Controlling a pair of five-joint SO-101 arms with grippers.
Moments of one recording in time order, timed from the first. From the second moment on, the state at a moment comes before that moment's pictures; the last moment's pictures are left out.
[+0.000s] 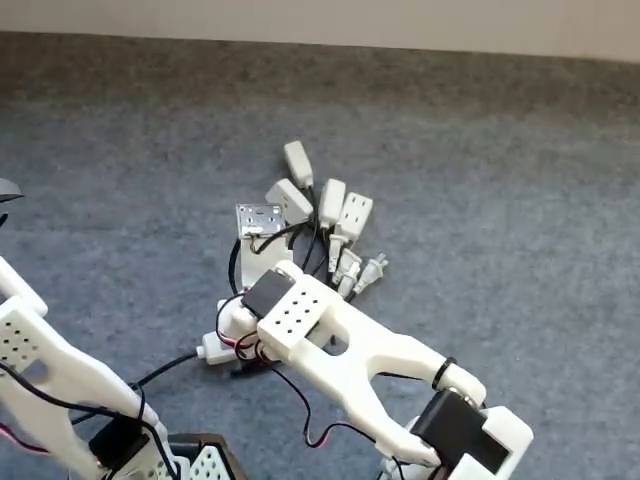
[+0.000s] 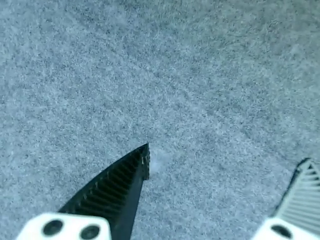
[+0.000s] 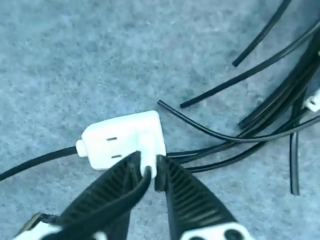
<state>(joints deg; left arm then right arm) -52.8 42.5 -58.2 90.2 -11.6 -57.3 -2.4 26.5 63.6 -42.6</state>
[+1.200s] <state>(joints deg) -27.0 20.4 -30.9 101.0 -32.6 -24.1 -20.2 1.3 88.5 -1.3</state>
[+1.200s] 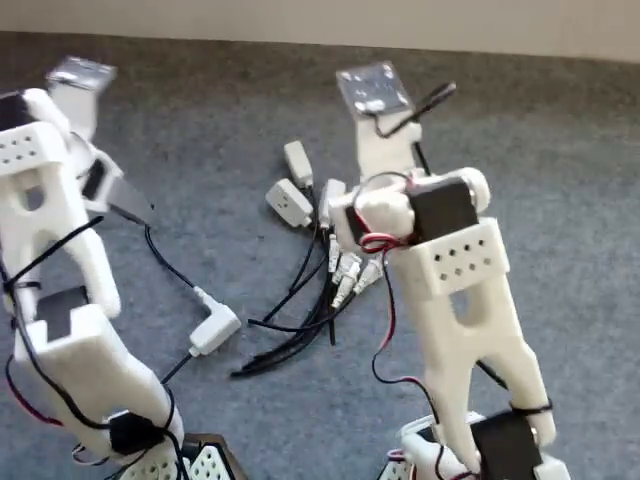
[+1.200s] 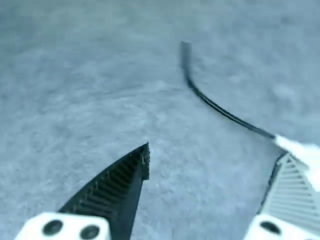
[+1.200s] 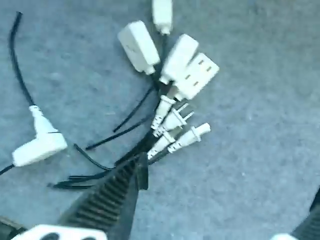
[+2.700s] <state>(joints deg) -1.6 -16.7 50.6 67.6 -50.0 -13.0 -57.1 78.7 49.5 8.1</state>
